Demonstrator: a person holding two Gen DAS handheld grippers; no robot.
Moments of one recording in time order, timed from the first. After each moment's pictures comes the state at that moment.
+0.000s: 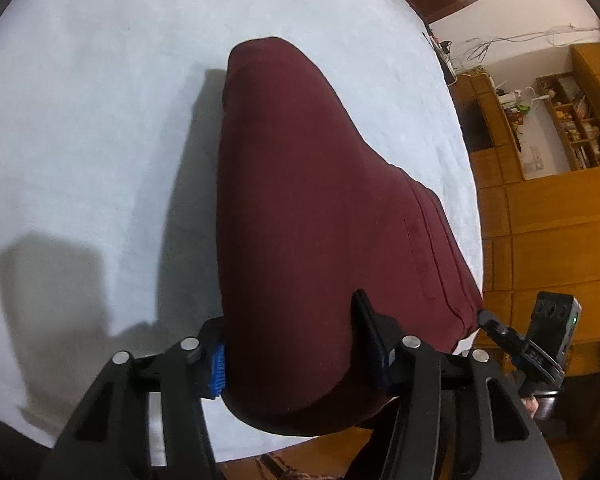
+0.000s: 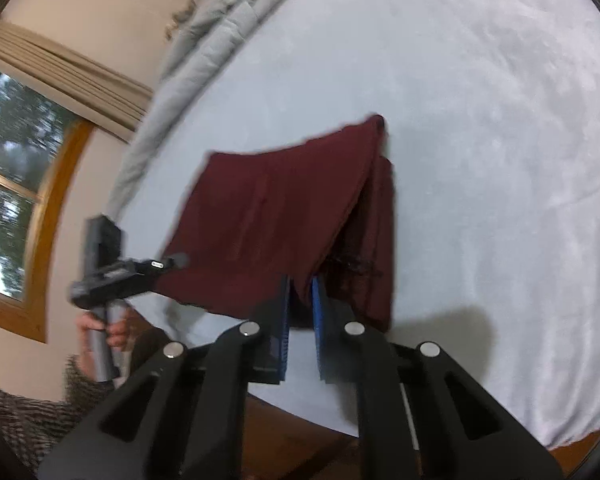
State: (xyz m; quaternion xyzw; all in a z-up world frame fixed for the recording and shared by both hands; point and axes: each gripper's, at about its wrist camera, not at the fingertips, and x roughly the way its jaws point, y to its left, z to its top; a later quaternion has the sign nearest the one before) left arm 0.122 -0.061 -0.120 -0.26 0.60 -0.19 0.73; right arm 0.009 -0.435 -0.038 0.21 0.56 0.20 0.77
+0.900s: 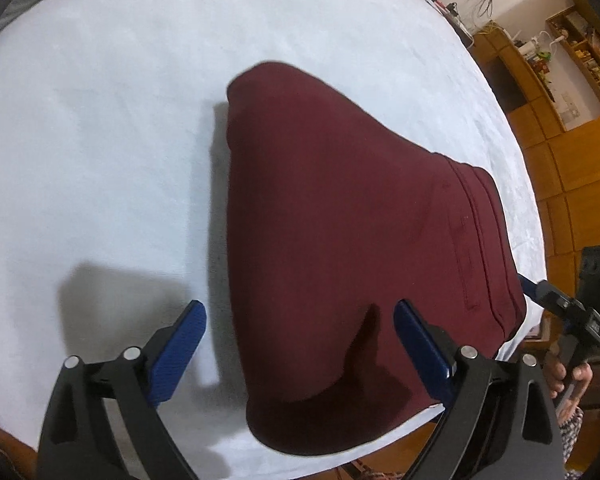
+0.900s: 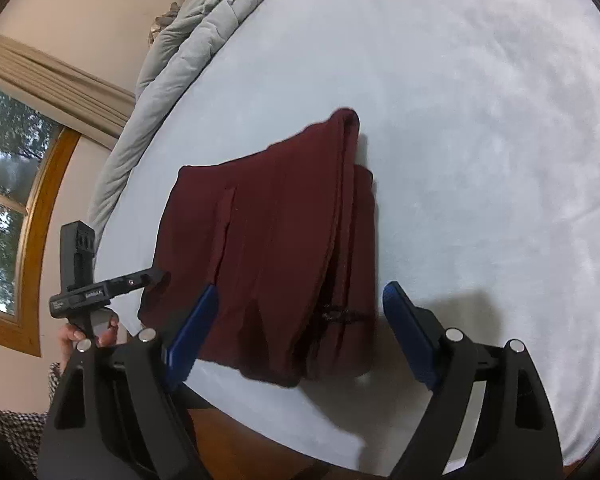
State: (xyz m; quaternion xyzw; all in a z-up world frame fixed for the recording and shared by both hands) left arm 0.147 -0.073 -0.117 -0.13 0.62 -0.16 0.75; right arm 0.038 -0.435 -0.070 0.23 0.56 0.18 0.77
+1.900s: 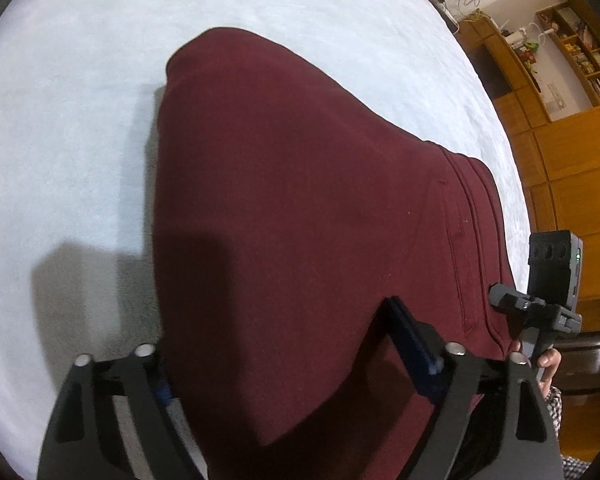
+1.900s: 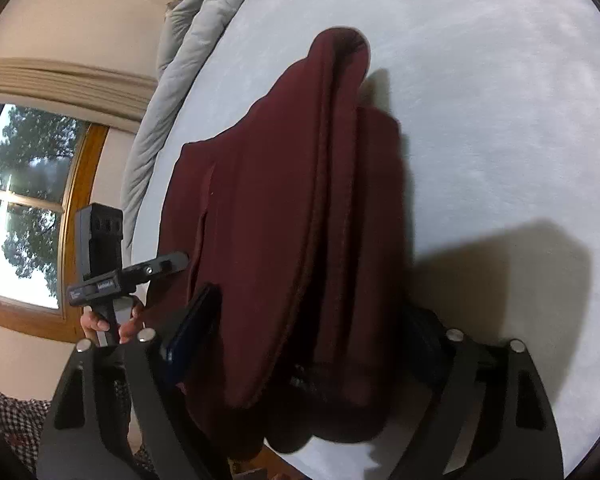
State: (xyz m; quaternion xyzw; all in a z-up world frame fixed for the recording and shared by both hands) left arm 0.165 -0.097 -0.139 -0.15 0.63 -0.20 0.73; right arm 0.067 -0.425 -0.137 0.29 0.59 0.26 0.71
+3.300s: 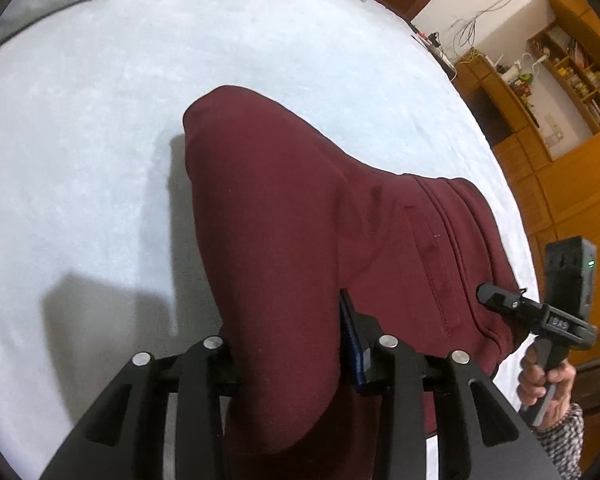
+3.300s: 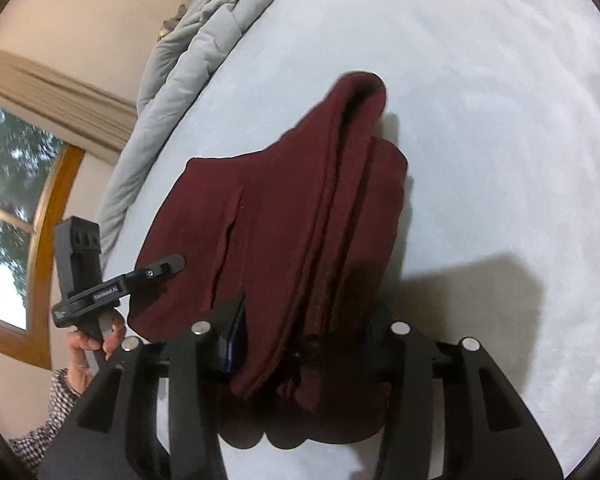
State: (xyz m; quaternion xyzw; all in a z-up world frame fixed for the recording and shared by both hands) left arm 0.282 -0.085 -0.129 -0.15 0.56 -0.19 0.79; right arm 0.231 -0.430 -0.122 0.25 0.55 0.23 0.77
